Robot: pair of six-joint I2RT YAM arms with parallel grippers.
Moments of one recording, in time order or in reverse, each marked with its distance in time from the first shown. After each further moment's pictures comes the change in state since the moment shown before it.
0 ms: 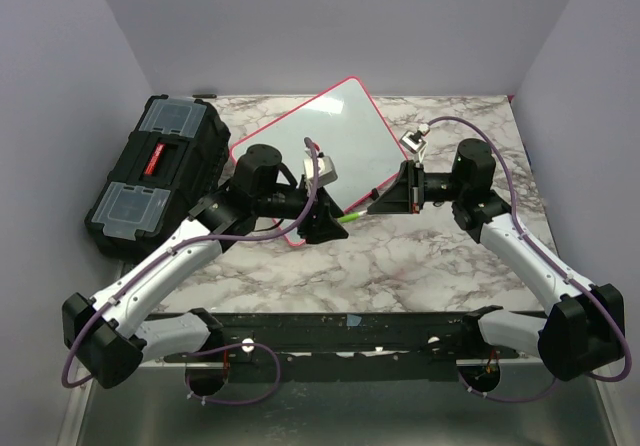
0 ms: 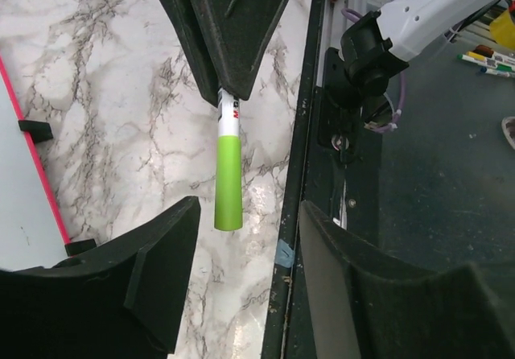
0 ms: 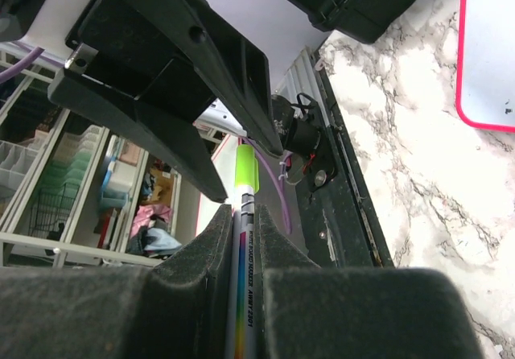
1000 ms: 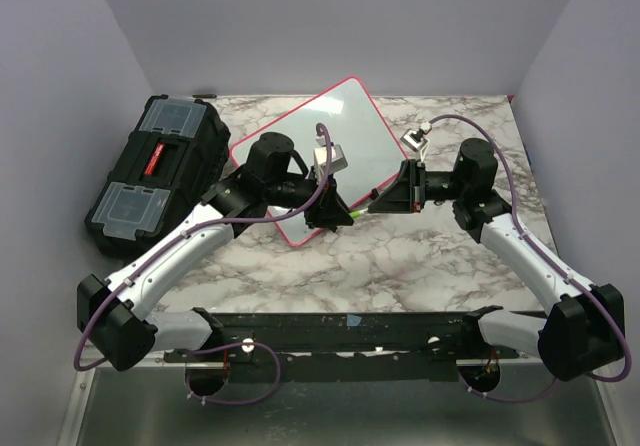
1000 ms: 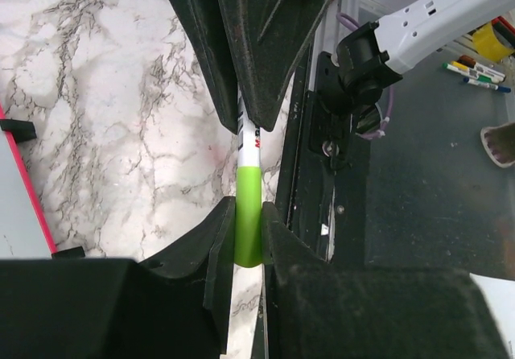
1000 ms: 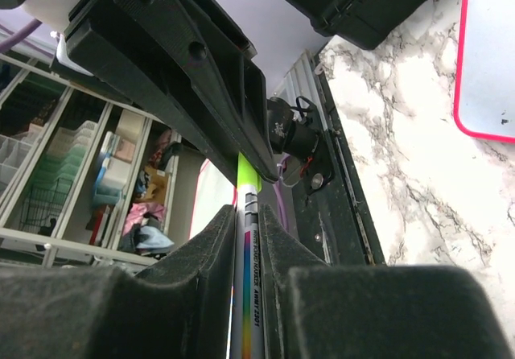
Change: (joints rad) left arm -0.001 0.114 0.081 -0.003 0.028 -0.055; right arm -0.002 0.000 0.000 0.042 -0.010 0.012
